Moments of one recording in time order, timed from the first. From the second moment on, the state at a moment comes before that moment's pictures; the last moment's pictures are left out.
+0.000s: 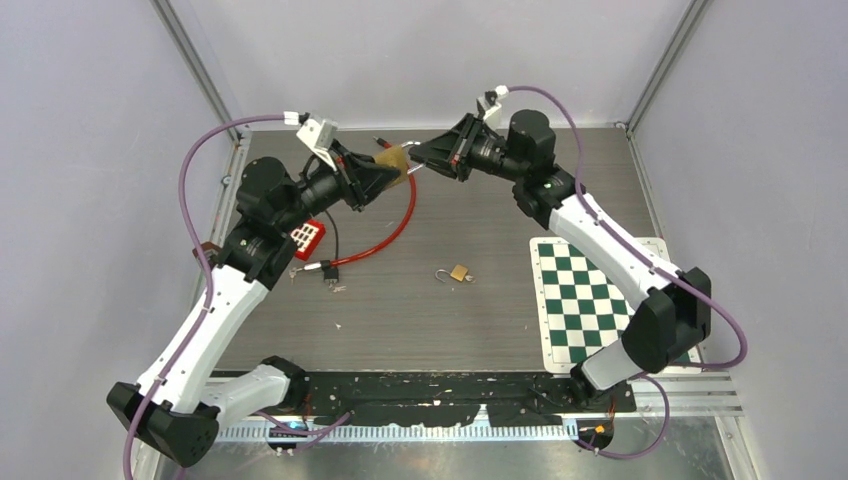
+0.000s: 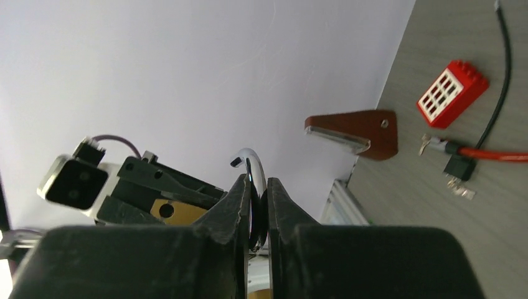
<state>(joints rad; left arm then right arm) -0.44 1.05 1.18 -0.05 0.48 -0.25 0.52 1.53 1.37 0.12 -0.59 1.34</state>
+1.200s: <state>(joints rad) -0.44 1.27 1.32 0.30 0.82 -0.92 0.49 1.12 1.22 0.27 -0.50 0.71</state>
